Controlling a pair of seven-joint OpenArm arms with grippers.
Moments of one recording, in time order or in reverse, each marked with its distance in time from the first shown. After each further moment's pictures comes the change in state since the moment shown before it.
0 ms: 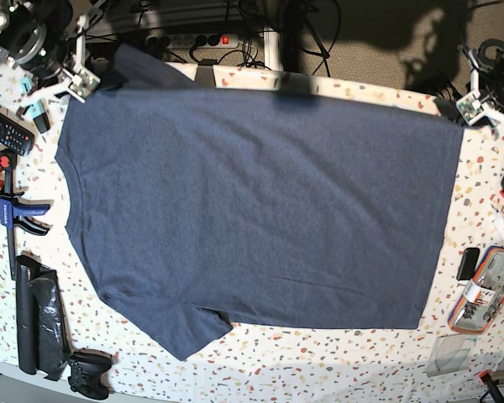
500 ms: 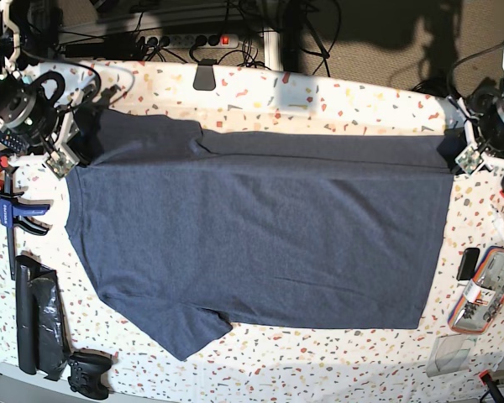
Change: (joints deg) left arm -17.5 10.3 0.1 -12.6 0.8 -3.9 -3.4; right arm 21.6 -0.2 -3.9 -16.3 6.1 -1.2 5.0
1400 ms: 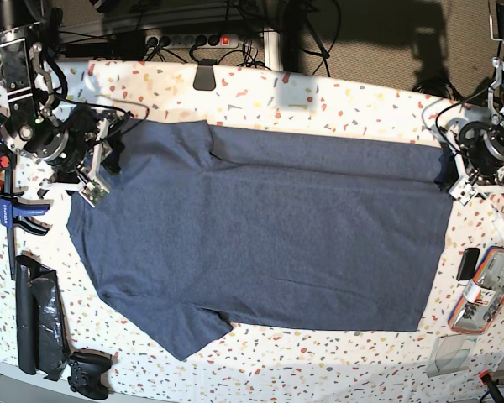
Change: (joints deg) left arm -13.4 6.4 0.0 -16.5 6.4 -2.6 -3.6; right arm 15.6 -3.1 -13.5 -13.7 -5.4 -1.1 -2.6
